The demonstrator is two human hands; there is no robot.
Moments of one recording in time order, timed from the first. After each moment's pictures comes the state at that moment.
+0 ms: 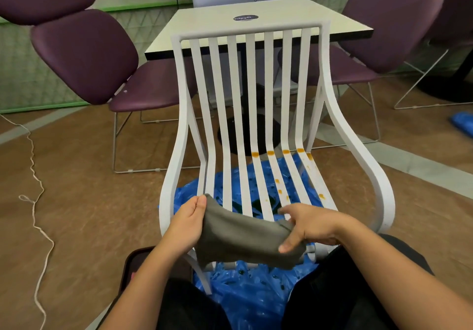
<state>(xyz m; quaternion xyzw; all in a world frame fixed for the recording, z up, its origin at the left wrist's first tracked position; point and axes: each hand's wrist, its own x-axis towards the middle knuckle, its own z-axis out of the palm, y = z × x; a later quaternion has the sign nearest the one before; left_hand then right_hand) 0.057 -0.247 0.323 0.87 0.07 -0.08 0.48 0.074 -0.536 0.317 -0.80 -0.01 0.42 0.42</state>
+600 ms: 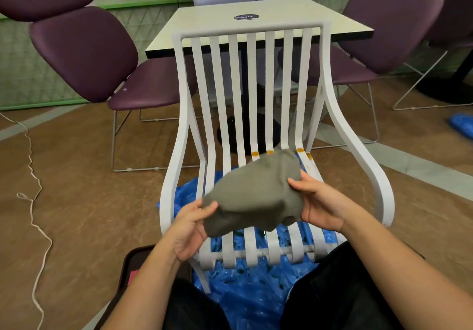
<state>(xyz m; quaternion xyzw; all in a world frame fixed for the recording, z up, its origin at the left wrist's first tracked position) 0.062 -0.241 0.307 0.50 0.12 -0.21 0.83 0.081 -0.543 0.338 -0.46 0.04 0.30 0.83</state>
